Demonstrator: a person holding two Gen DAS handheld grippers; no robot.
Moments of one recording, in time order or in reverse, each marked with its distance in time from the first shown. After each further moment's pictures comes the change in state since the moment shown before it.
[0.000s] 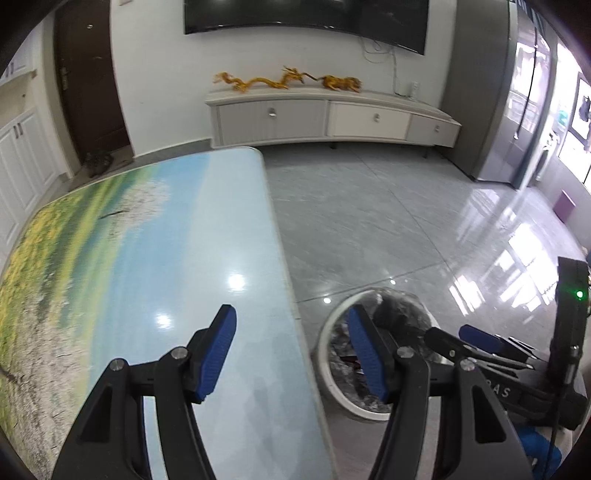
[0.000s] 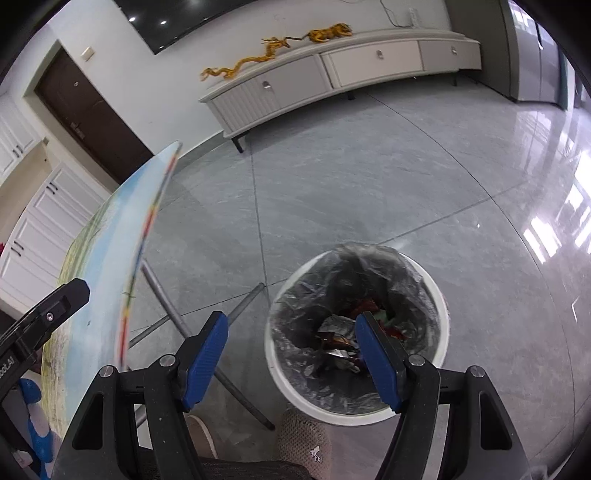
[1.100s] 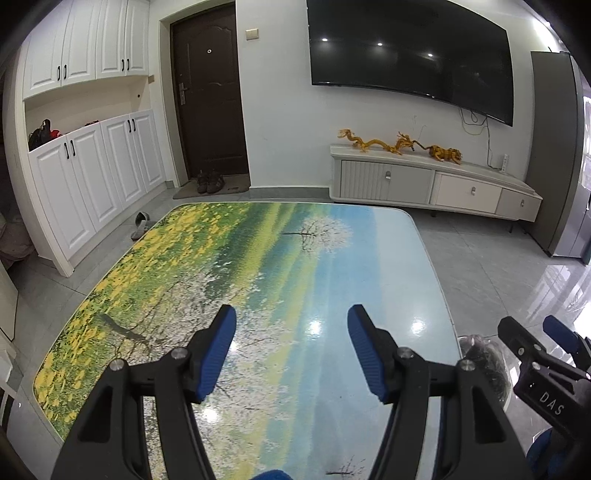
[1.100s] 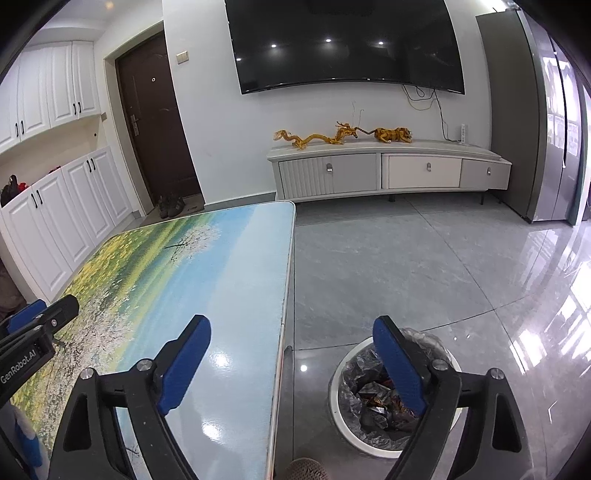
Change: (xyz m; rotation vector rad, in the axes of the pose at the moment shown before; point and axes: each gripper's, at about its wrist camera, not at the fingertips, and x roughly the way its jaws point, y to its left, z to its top) left arm -0.117 0.121 -0.057 -0.201 -0.229 0.333; right arm -0.051 0.151 -0.043 -0.289 -0.327 -0.046
